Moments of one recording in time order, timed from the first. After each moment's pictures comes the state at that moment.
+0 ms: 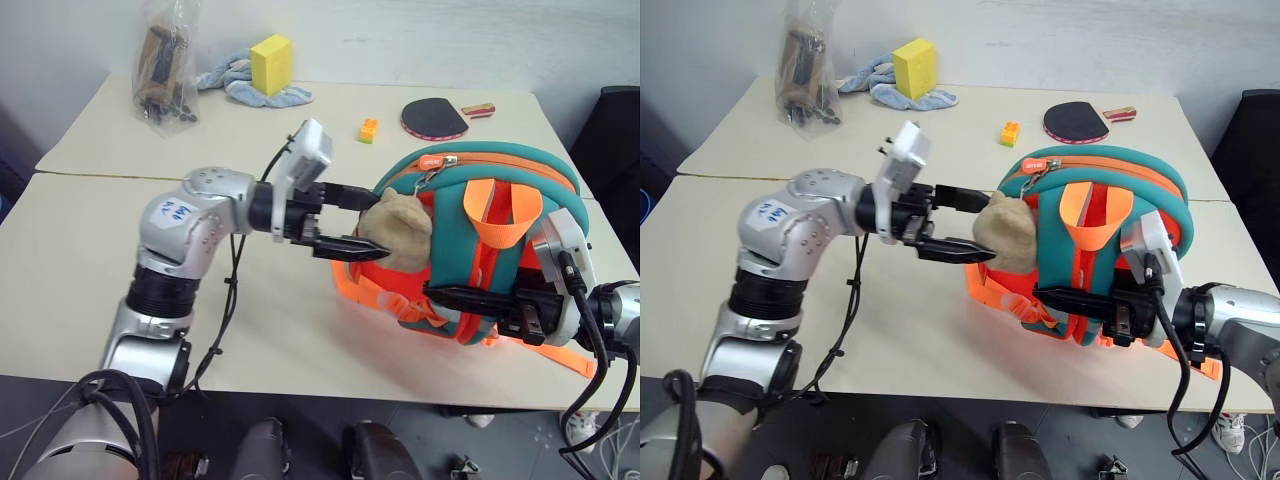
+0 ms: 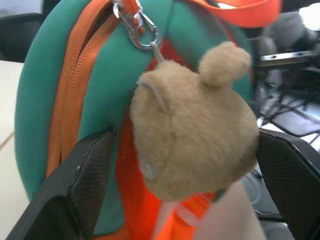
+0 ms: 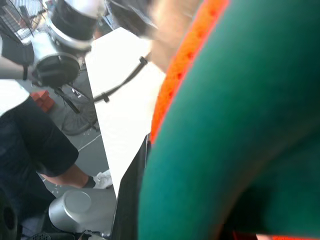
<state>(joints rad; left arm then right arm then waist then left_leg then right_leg) -0.96 0.36 -0.14 -0.03 -0.50 0.80 -1.03 -0.14 -0.96 -0.40 -0.57 1.25 0.92 0.79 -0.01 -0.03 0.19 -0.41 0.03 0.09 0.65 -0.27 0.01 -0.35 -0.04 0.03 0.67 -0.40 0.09</state>
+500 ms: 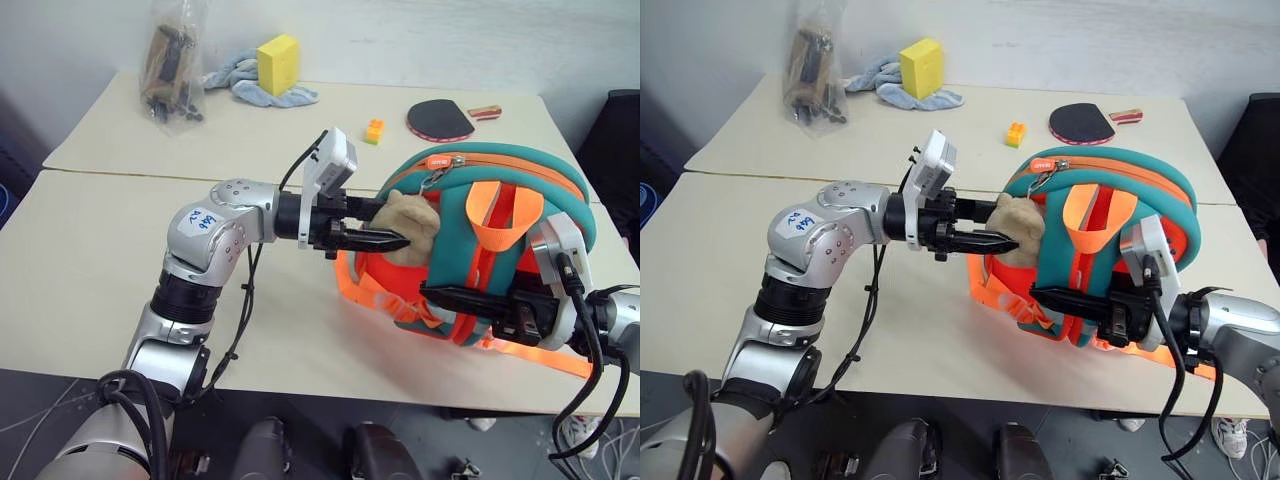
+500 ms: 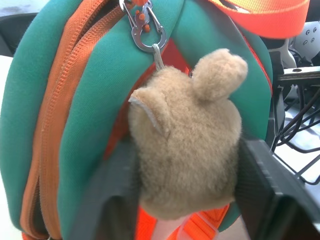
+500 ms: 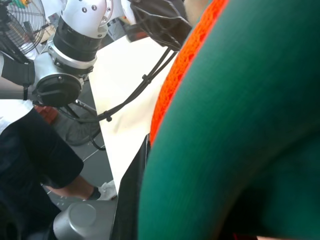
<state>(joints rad) -0.94 0.33 -0.15 -0.03 -0.54 0.84 -1.00 -0.09 -0.93 -0.40 -0.59 1.28 0.90 0.73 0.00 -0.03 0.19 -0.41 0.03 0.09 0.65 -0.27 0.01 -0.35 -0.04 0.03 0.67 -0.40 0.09</state>
